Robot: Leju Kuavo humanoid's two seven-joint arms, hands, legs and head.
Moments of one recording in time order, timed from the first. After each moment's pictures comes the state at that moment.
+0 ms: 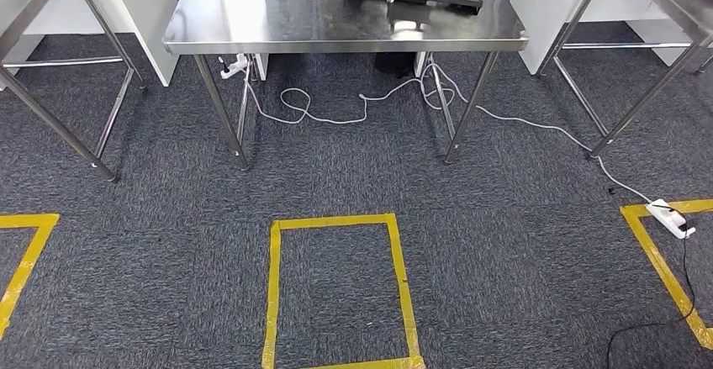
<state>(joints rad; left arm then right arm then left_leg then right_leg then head) -0.10 -0.21 1.11 -0.21 -0.62 0.28 -0.15 -0.10 0.14 -0.30 -0.20 0.35 -0.57 0.16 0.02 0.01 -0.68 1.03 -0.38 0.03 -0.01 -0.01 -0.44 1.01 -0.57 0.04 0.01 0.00</state>
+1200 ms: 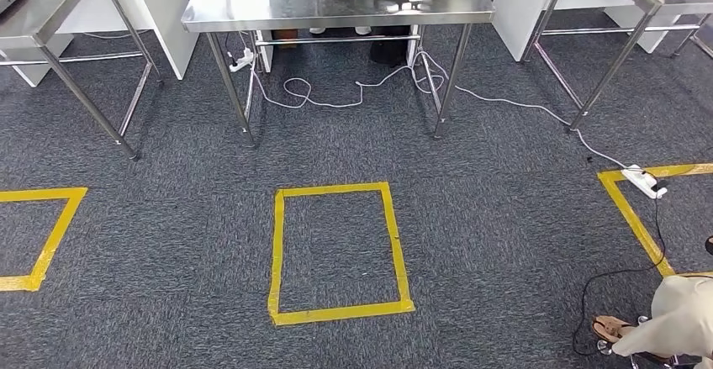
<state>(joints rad) -0.10 -0.20 1.02 -0.21 -0.73 0.30 -0.13 -0.08 0.14 -0.37 -0.19 0.33 -0.59 0.18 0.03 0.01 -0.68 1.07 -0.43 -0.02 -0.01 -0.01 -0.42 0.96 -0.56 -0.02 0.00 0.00</state>
